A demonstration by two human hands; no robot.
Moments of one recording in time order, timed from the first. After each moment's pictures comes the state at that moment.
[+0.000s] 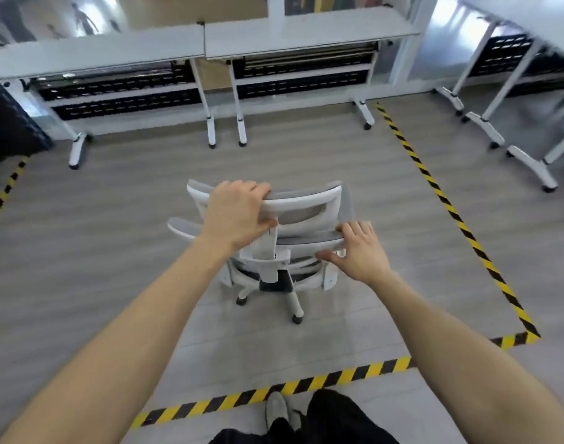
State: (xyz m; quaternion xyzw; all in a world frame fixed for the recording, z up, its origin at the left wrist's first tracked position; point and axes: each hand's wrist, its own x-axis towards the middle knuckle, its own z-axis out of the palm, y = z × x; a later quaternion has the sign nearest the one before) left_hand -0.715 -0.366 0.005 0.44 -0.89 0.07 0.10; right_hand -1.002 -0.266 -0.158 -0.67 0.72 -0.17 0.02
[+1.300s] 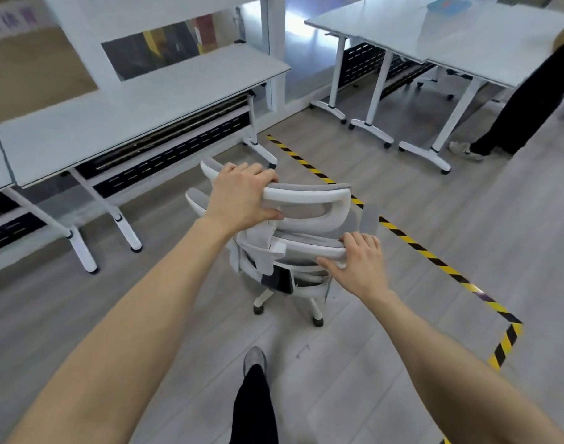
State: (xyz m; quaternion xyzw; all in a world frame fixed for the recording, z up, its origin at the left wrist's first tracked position) left_hand -1.100 -0.926 0.005 0.15 -0.98 0.02 0.14; right_hand -1.238 -0.658 -0.158 -0.40 0.89 -0.17 -0.10
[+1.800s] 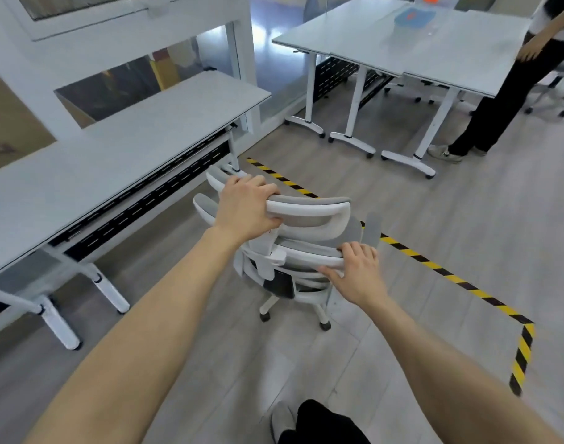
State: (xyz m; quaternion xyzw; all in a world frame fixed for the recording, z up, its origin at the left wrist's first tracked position) left_hand -1.224 -1.120 0.008 0.09 -0.99 -0.02 0.13; right_hand -1.312 -0.838 -0.160 -0.32 0.94 -0.14 -0.06
